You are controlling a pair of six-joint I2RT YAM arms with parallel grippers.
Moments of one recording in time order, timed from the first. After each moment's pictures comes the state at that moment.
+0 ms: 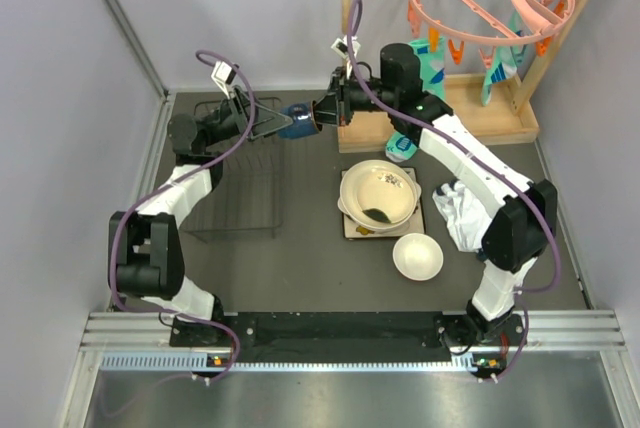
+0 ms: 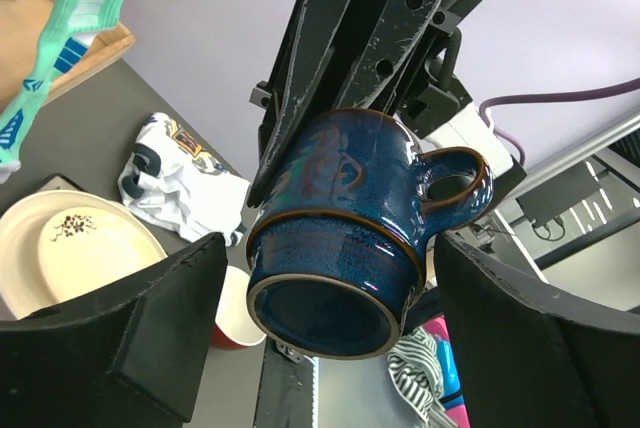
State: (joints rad) left arm -0.08 1.54 1.01 1.18 1.17 -1.51; right arm 0.57 1.77 1.73 -0.12 -0.85 0.33
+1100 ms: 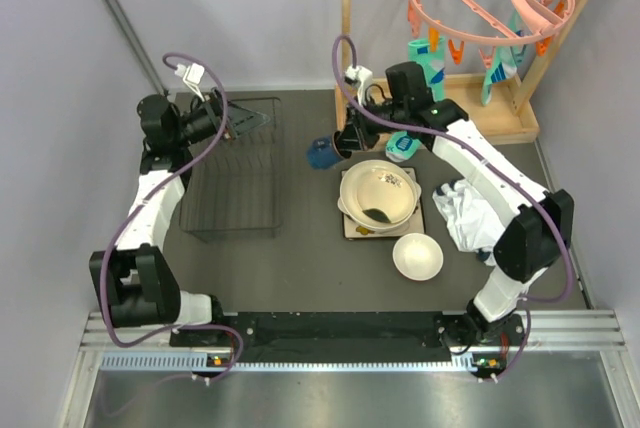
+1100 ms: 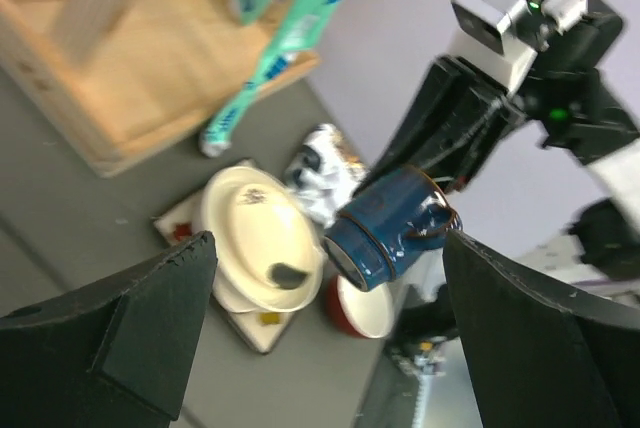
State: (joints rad) left arm 0.09 1.37 1.05 0.42 1.12 -0.89; right arm 0.53 1.69 1.66 -0.54 -0.71 0.01
